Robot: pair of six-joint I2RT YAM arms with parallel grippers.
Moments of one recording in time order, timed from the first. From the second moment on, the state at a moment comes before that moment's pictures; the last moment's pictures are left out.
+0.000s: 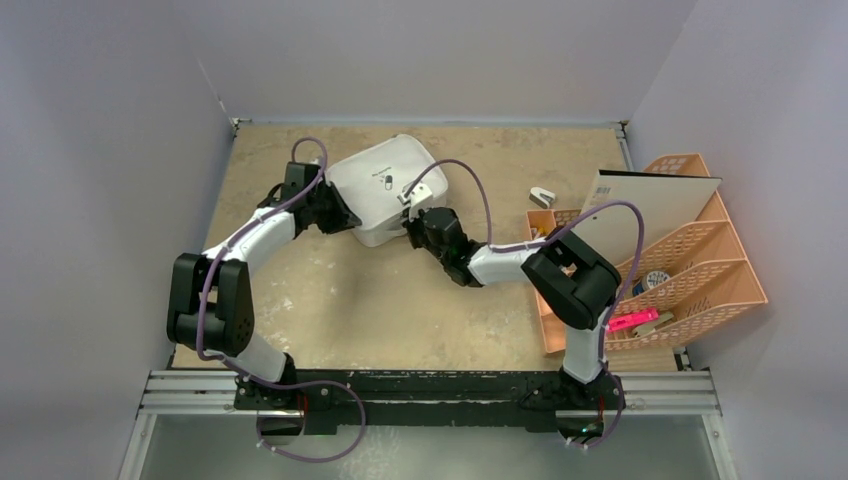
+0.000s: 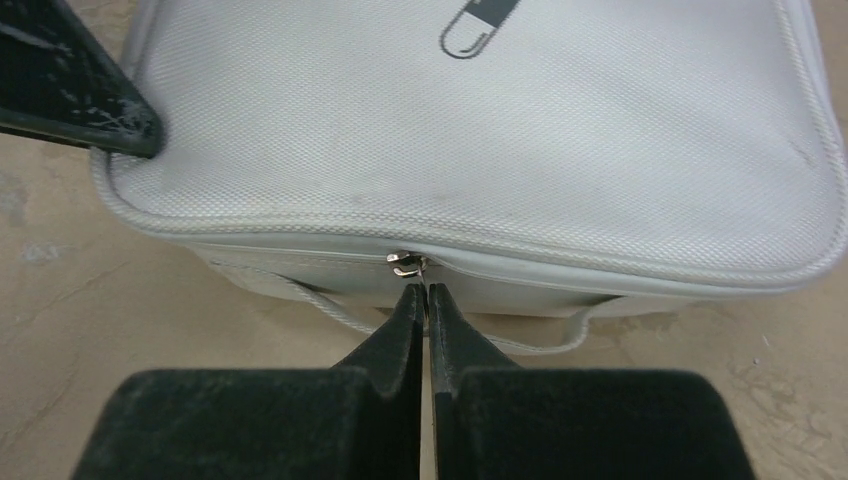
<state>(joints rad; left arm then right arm) -0.16 1.56 1.00 -0.30 0.28 -0.63 0.82 1.92 0.98 0.64 0.21 0.01</state>
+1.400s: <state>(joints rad) 0.02 1.64 1.13 -0.49 0.37 -0.50 0.57 1.87 0.99 0.49 0.00 0.03</state>
